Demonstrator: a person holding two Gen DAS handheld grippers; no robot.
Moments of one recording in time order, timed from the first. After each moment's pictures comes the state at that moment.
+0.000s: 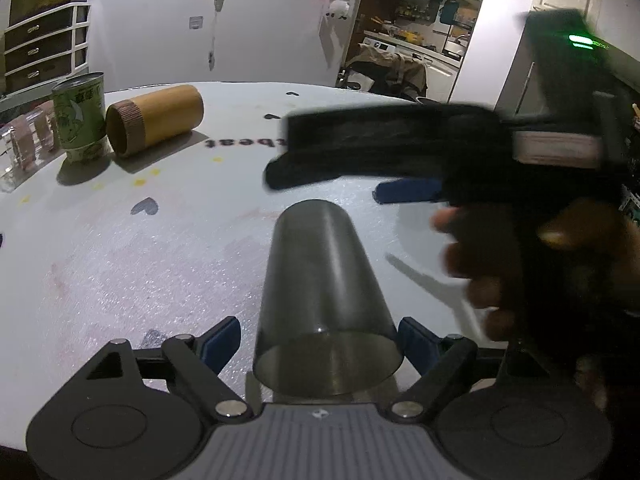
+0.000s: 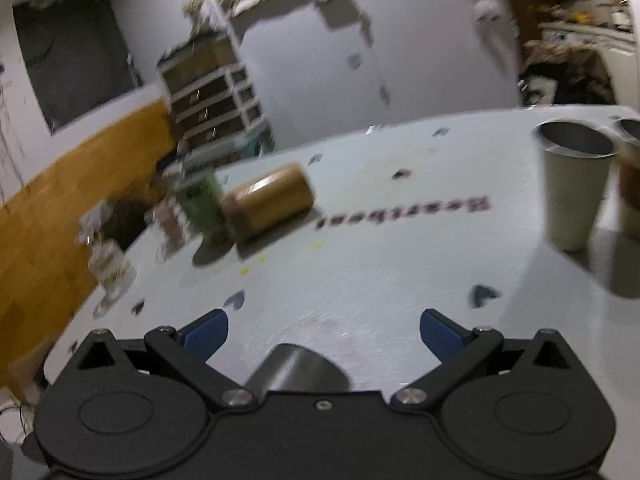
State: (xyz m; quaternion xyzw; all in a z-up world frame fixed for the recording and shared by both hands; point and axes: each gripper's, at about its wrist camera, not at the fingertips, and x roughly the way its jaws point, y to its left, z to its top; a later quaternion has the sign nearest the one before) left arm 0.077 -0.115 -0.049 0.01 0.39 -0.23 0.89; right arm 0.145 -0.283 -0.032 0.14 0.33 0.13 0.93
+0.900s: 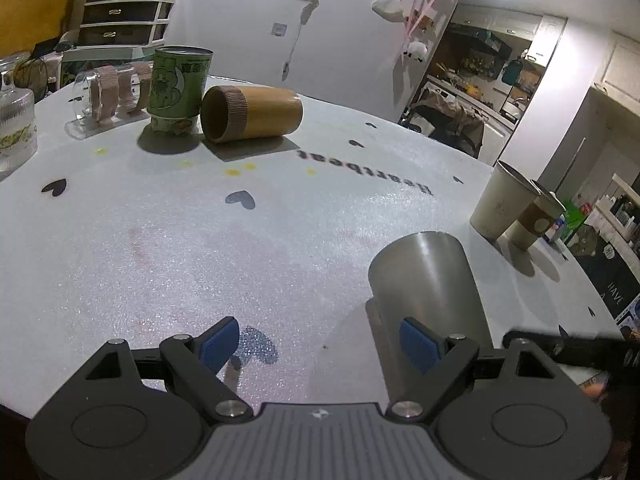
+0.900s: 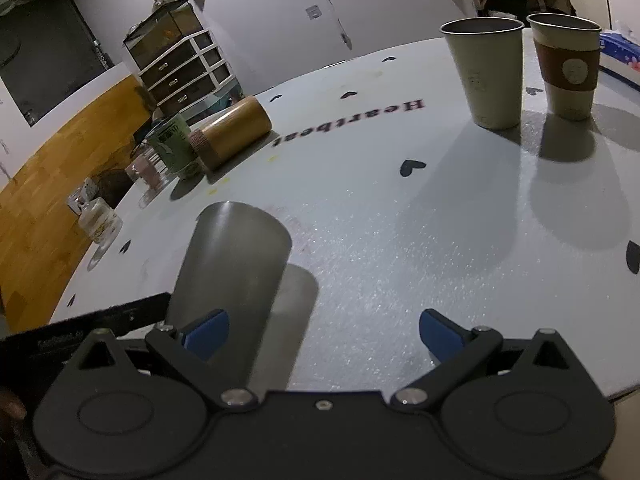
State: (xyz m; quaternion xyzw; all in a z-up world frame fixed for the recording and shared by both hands) left arm 0.087 -0.050 -0.058 -0.10 0.37 -0.16 0.91; right arm 0.066 -0.330 -0.064 0.18 0.39 0.10 0.90
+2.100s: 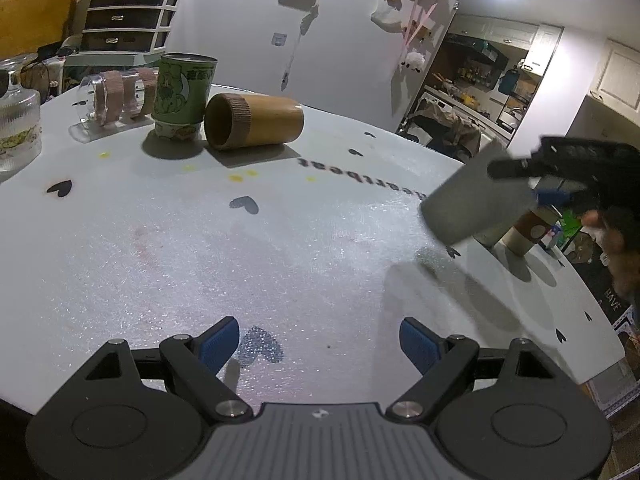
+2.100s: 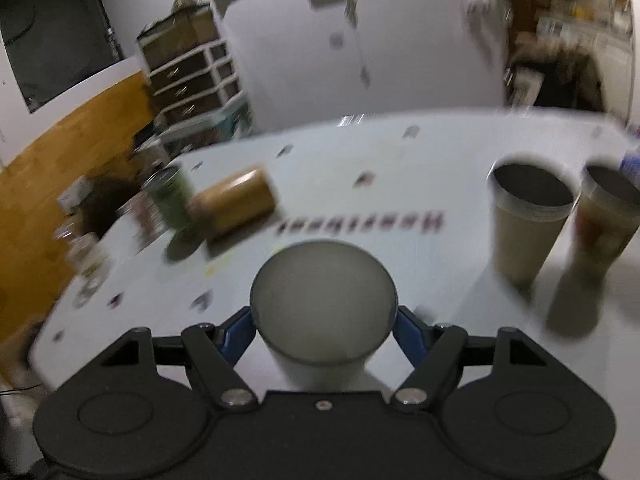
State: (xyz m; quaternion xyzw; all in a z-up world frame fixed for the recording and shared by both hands) left arm 0.081 -0.041 -0.061 -0.10 0.36 -0.17 0.91; right arm 0.160 -0.334 0.018 0.09 0.36 0.09 0.93
